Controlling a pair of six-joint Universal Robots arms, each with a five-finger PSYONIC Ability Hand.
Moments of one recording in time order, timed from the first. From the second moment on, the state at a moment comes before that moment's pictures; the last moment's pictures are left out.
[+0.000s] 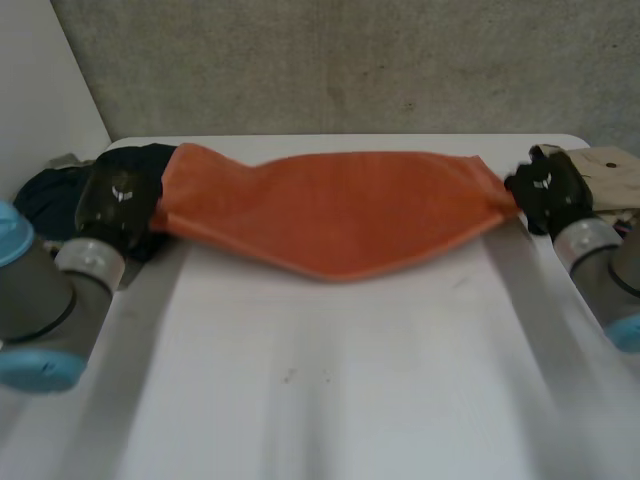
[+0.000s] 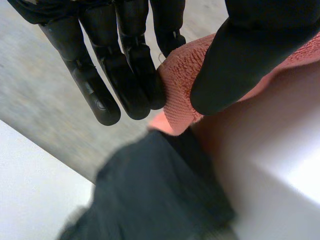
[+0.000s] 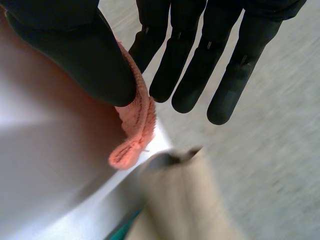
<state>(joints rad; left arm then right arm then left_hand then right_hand) 4.51 -1.91 -1.77 3.63 -1.50 3.71 1.66 -0.98 1.50 -0.46 1.27 2.38 1.16 1.20 1.20 1.20 0.99 1.14 1.18 1.19 1.20 0.98</state>
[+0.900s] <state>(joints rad) 4.48 -2.25 -1.32 3.39 -1.69 3.83 1.76 -0.73 1.11 -0.32 1.43 2.17 1.16 1.20 1.20 1.20 0.99 1.14 1.18 1.19 1.20 0.98</state>
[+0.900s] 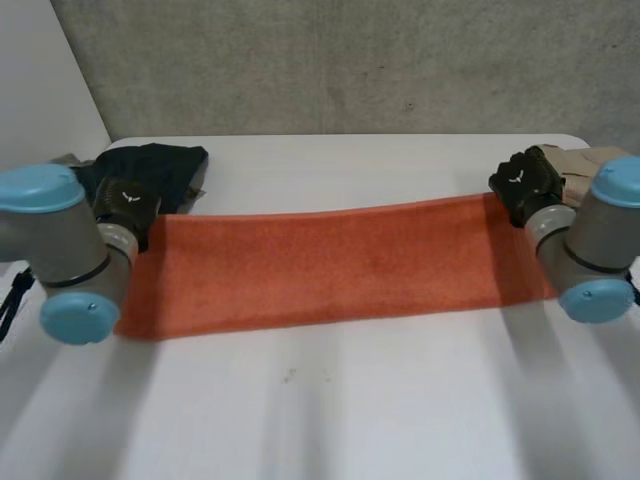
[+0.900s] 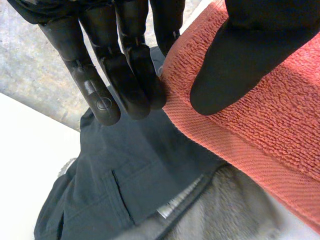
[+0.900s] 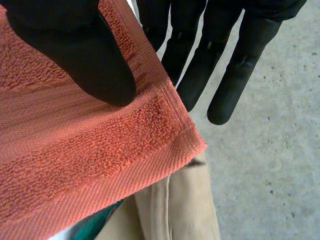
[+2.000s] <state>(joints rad) 4.42 -1.88 -1.62 3.37 -1.33 3.37 1.48 -0.89 1.45 -0.14 1.25 2.45 0.19 0.21 0.21 0.20 0.05 1.10 1.18 1.19 1.20 0.99</state>
